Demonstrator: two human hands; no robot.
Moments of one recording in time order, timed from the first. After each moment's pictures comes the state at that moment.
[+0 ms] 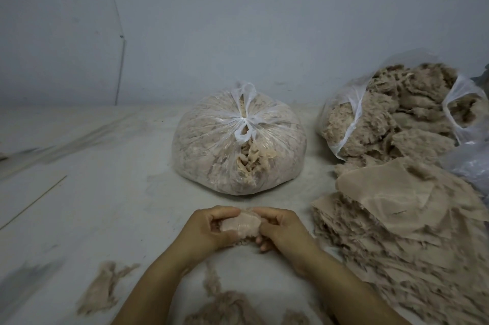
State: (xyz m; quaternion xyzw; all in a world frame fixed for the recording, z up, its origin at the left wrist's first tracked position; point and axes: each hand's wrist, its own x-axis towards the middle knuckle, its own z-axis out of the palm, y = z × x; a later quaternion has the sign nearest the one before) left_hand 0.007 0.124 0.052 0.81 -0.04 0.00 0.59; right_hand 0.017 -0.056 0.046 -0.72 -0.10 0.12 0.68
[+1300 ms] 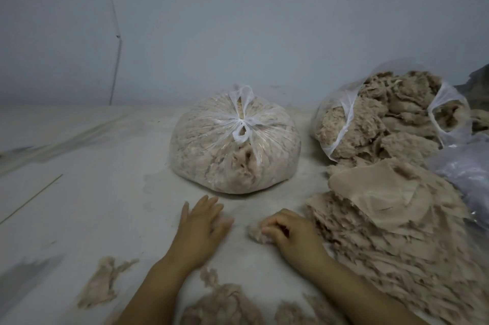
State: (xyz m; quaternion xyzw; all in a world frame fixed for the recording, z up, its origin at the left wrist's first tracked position) left_hand 0.016 0.130 0.030 0.96 -0.08 0.14 0.22; right_hand 0.010 -0.086 0.033 -0.86 -0.22 -0.15 0.43
